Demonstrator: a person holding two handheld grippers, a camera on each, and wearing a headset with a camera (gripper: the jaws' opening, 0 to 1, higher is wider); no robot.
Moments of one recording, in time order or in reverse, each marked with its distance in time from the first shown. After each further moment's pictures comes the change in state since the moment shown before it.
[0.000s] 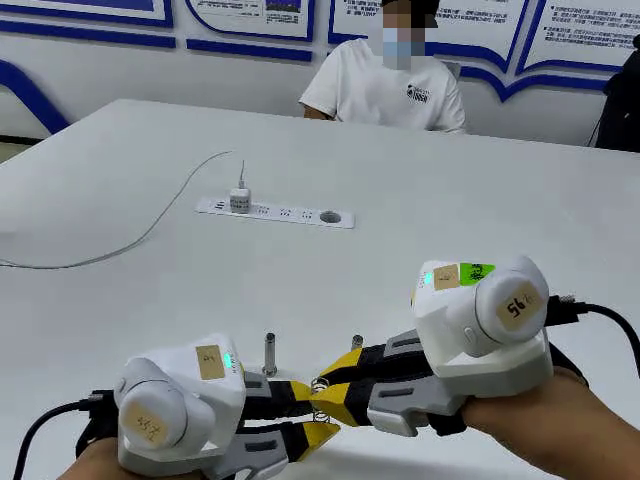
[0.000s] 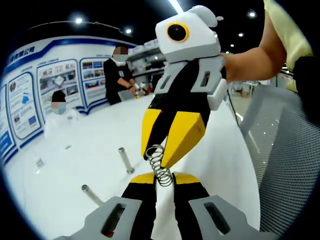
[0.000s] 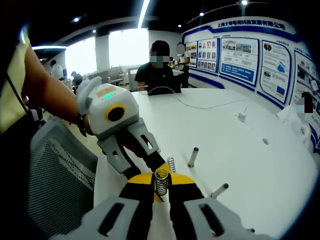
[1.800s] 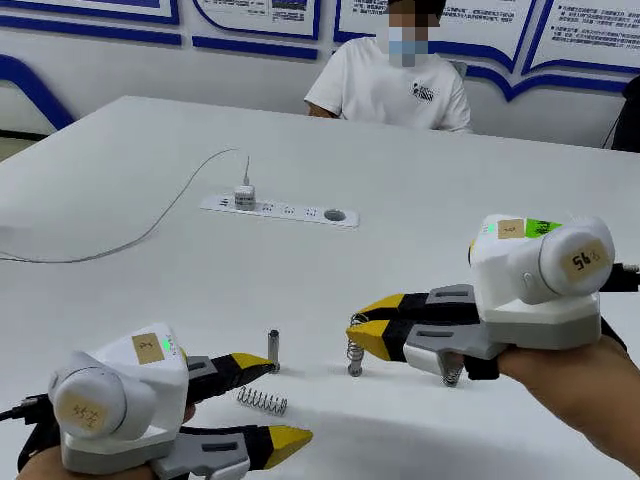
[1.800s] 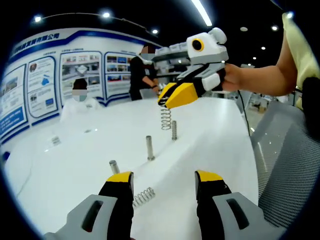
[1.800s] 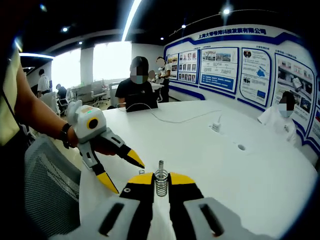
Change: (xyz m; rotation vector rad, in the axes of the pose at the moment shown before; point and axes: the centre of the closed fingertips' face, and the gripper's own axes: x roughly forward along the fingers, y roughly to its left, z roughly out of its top) left arm -0.041 0.030 -0.016 -0.160 -0.026 0.148; right arm -0.037 -0.060 0.023 0.060 -0.130 -0.166
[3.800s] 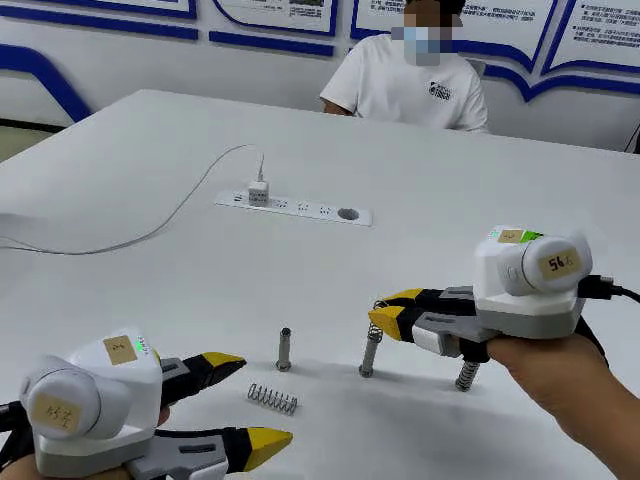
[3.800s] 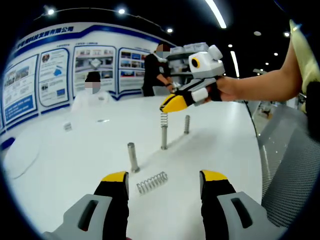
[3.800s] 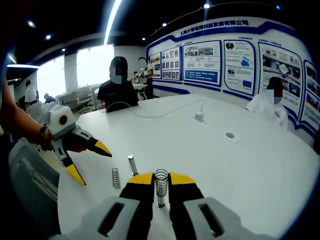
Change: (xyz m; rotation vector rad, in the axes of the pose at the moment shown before) left arm -0.017 0.018 -0.019 -0.077 0.010 0.081; right arm 0.030 -0.051 -0.031 0.096 0.000 -0.096
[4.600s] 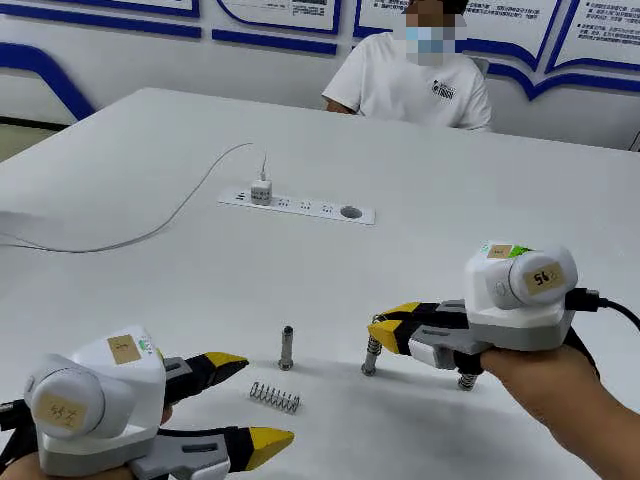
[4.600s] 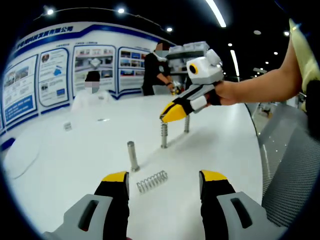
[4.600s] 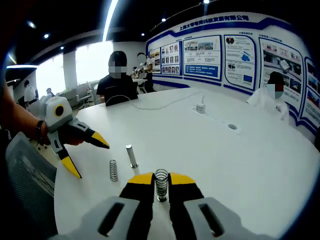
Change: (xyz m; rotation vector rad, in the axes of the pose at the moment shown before) left arm 0.000 0.000 -0.002 0.003 0.007 0.000; right arm 0.011 0.002 -0.024 0.010 0.049 0.006
